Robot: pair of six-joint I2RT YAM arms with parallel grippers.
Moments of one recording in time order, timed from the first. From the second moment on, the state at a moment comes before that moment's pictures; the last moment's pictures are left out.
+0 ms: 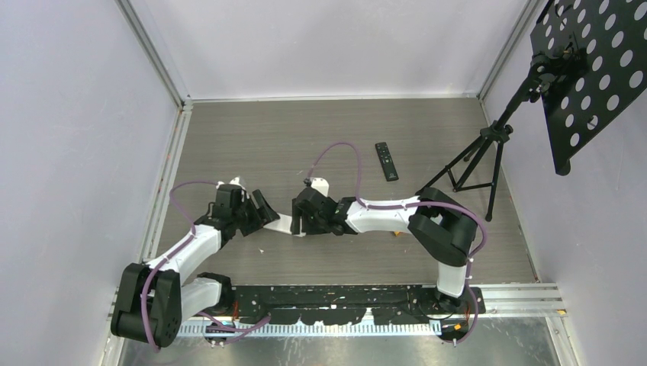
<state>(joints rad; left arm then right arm) -0.21 1.10 0.40 -0.15 0.21 -0.69 1.06 1.86 1.11 -0.14 0.16 0.90</state>
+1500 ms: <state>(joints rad) -0.21 1.17 0.48 -0.29 0.18 -0.62 0.97 1.84 1.00 -0.02 -0.01 1.14</state>
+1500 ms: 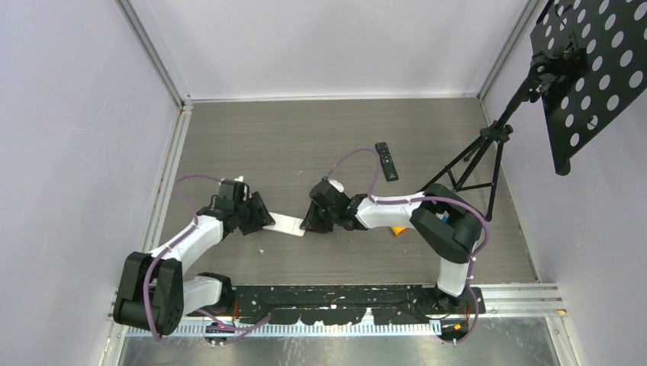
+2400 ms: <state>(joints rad) -0.19 1.17 0.44 -0.17 0.19 -0.63 0.94 1.88 0.97 0.03 -0.10 1.31</state>
